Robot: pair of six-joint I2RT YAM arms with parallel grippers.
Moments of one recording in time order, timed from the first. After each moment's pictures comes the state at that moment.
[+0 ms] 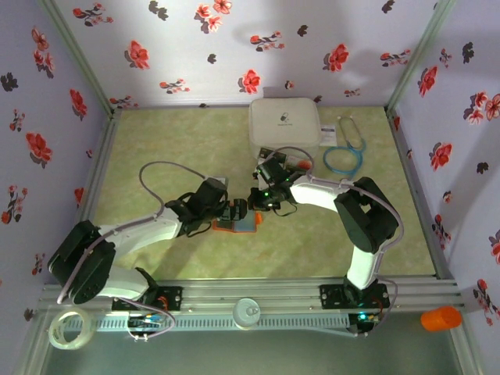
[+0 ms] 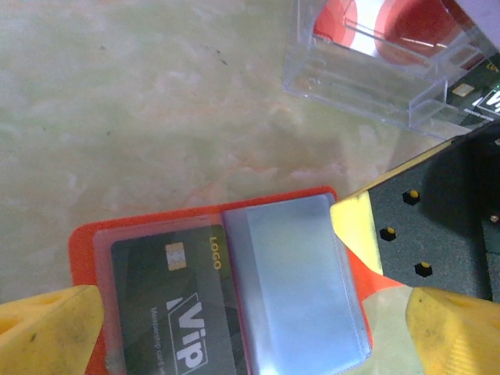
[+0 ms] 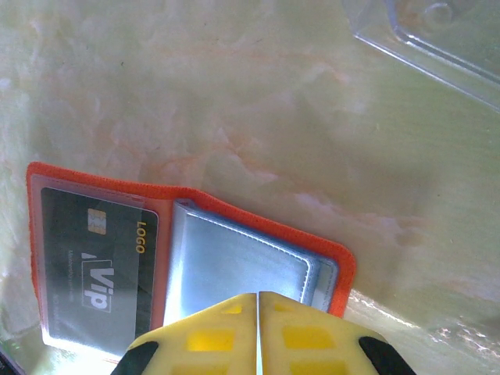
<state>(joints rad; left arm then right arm) -0.81 1.37 0.71 -0.18 -0.10 -0.63 0.70 1.81 1.07 -0.32 -0.37 0.62</state>
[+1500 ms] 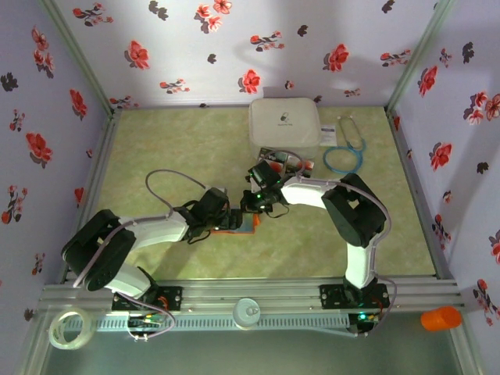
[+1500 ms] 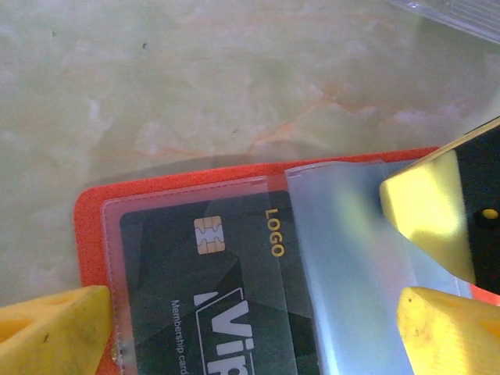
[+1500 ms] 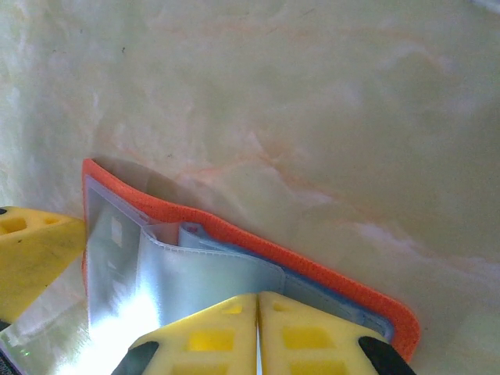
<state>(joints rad) -0.81 1.49 0.62 -0.08 -0.14 -0.62 0.74 1.91 1.11 -0.27 -0.40 0.67</state>
